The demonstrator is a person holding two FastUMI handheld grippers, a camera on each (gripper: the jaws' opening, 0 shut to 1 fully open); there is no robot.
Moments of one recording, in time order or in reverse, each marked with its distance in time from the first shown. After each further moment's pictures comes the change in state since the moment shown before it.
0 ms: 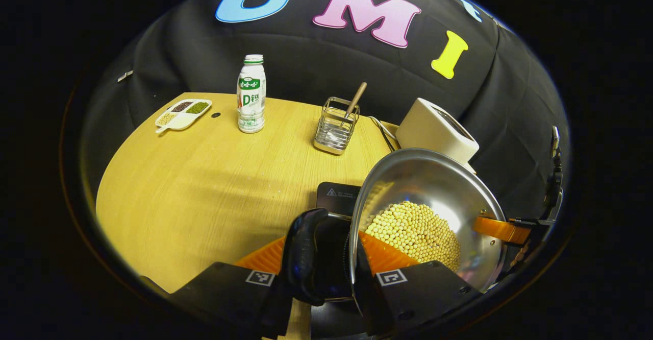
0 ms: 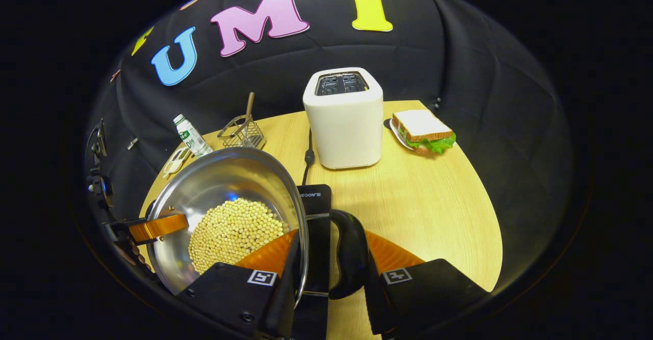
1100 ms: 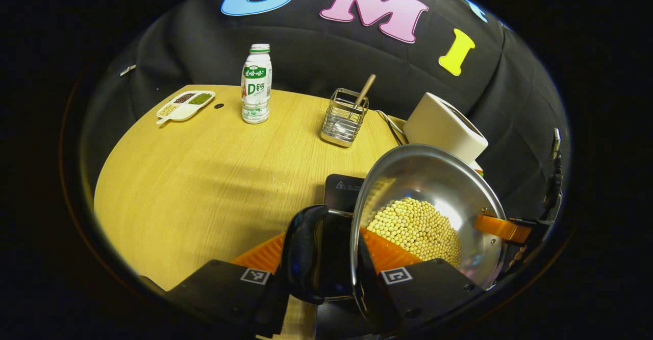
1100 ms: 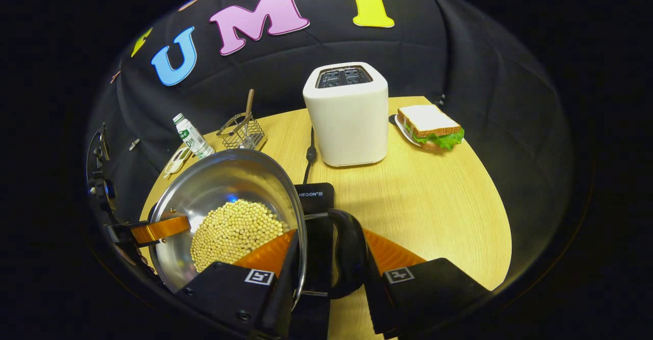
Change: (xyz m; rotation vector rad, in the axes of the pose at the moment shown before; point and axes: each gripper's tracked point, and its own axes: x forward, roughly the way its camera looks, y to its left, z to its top) left arm 0.007 0.013 -0.009 -0.006 0.014 0.050; right arm 0.009 0.003 -0.004 0.007 -0.001 0.012
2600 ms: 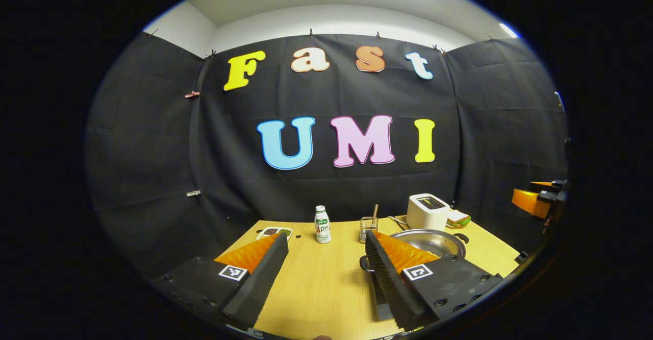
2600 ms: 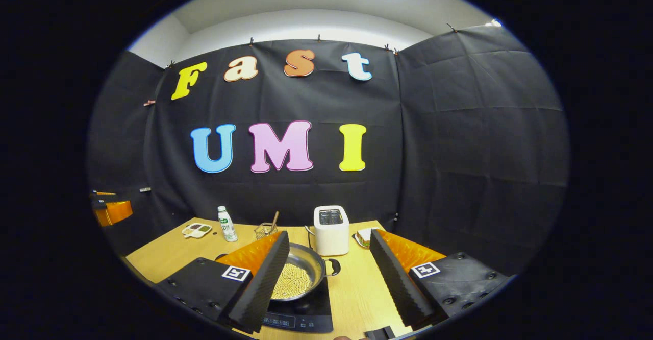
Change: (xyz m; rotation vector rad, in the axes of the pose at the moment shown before) left arm -0.381 0.035 0.046 0.259 -0.727 0.181; right arm -0.338 0.052 0.054 -0.105 -0.772 -0.128
